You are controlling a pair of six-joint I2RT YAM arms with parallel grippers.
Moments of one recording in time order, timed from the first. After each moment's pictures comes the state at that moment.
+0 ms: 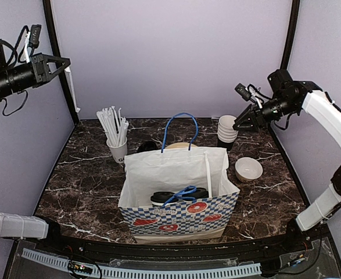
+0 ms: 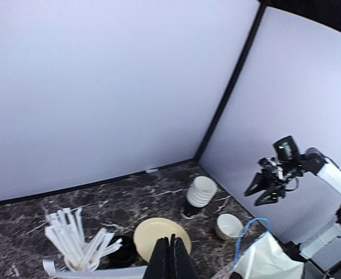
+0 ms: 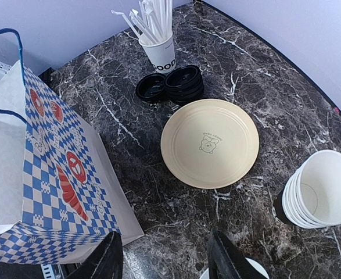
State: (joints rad) left arm -0.20 1.11 1.76 -0.78 0.48 -0.27; right arm 0.24 1.49 1.58 -1.09 -0.80 -0.57
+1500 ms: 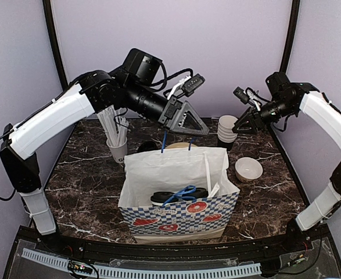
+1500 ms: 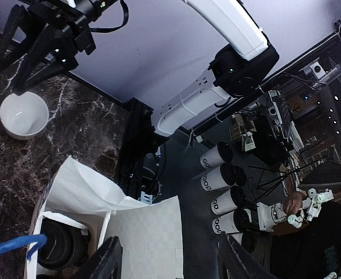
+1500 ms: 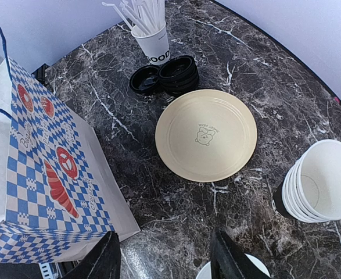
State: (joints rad) left arm -0.97 1.81 2.07 -0.80 0.83 -0.38; right arm 0.24 1.51 1.56 -1.08 -0.77 -0.57
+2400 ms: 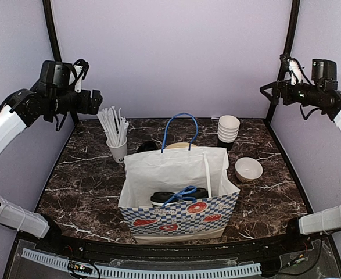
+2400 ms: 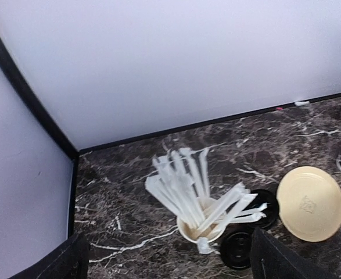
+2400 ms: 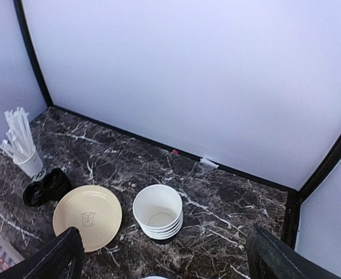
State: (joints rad) left arm -0.54 1.25 1.52 -0.74 -0.39 -0.06; right arm 0.05 1.19 1.47 -0.64 -0.44 -0.15
